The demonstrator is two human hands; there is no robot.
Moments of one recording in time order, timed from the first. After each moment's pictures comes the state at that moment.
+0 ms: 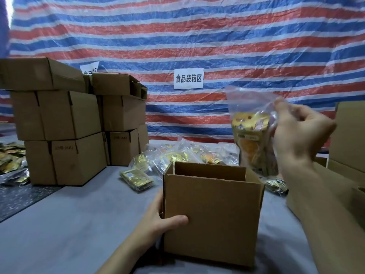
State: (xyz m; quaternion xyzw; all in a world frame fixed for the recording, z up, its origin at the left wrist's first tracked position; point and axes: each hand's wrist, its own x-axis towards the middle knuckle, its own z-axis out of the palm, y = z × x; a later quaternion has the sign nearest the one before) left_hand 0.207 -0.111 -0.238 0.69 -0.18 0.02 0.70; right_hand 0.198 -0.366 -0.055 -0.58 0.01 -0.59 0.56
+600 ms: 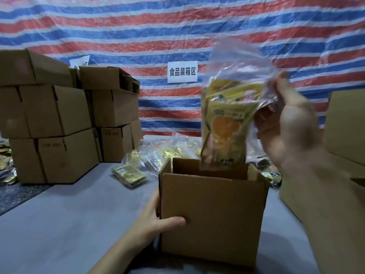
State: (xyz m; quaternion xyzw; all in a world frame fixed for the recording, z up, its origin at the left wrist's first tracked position) left_hand 0.204 -0.122 -0.239 0.70 -0.22 0.00 0.68; right_hand 0.169 -0.360 -0.041 -0.44 -0.22 -0.24 0.84
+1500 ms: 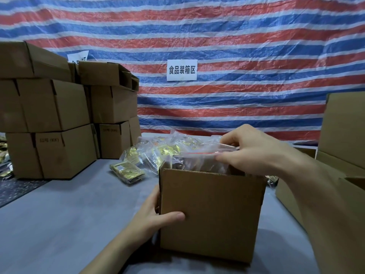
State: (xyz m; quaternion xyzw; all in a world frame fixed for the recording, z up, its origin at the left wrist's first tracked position) left_hand 0.205 -0.121 -0.243 0.69 -0.22 0.01 0.69; right_hand 0.173 -0.356 -0.061 -0.95 -0.17 -0.14 0.21
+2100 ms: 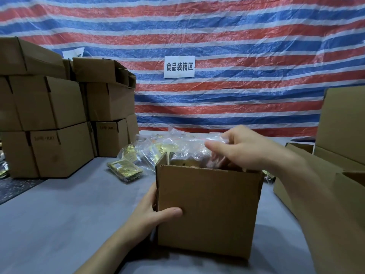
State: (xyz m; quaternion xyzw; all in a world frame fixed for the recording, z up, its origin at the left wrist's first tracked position) left_hand 0.203 -0.122 -0.243 0.69 -0.22 0.01 0.69; right_hand 0.184 -0.357 -0.068 -0.93 -0.19 -0.10 0.31
